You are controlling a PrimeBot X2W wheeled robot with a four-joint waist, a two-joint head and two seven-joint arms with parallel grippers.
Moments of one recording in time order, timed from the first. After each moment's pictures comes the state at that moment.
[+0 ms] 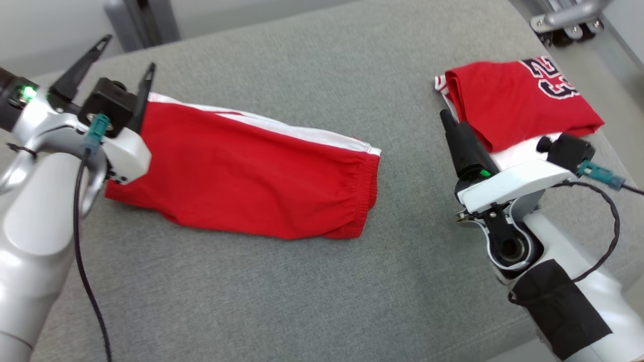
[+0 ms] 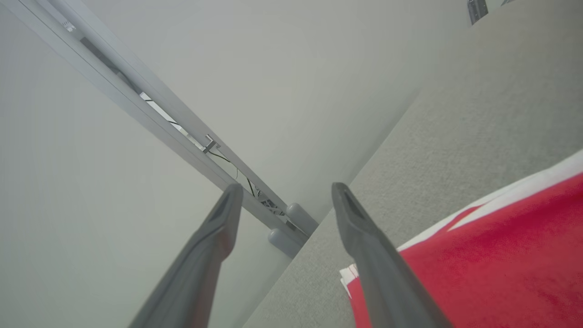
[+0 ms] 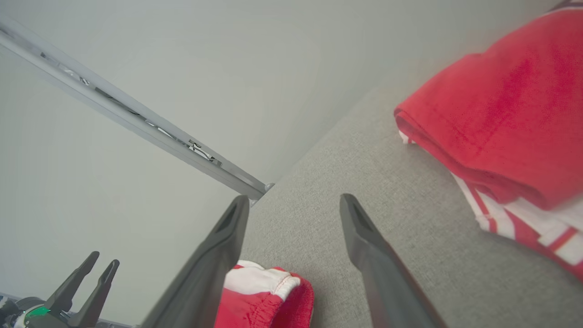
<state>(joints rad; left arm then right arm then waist) -0.92 0.44 -0.65 0.76 -0.07 0.04 -0.26 -0.70 -0.17 0.60 0.63 1.33 0.13 -0.25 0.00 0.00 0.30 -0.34</state>
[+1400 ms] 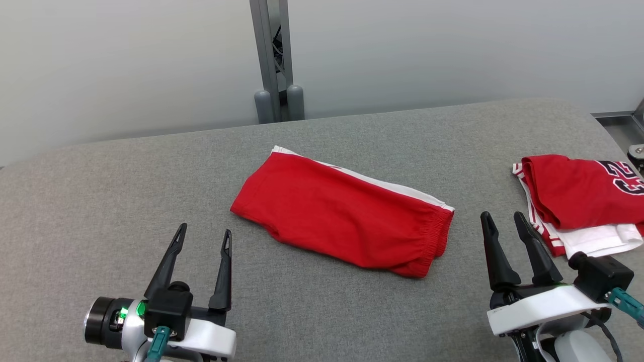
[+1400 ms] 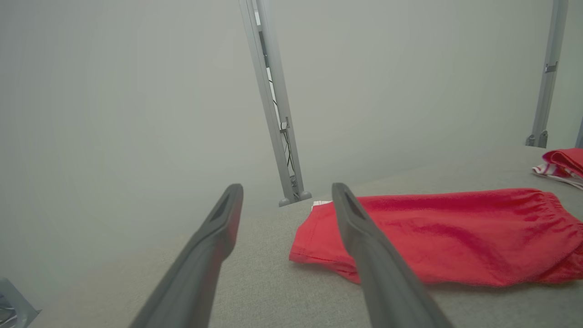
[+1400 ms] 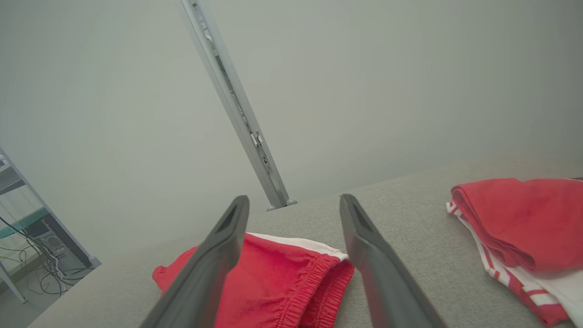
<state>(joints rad) -0.05 0.13 -0.24 0.13 -0.05 0.18 -0.26 -0.14 -0.09 0.16 0.26 0.50 0.13 -0.26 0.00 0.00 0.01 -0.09</state>
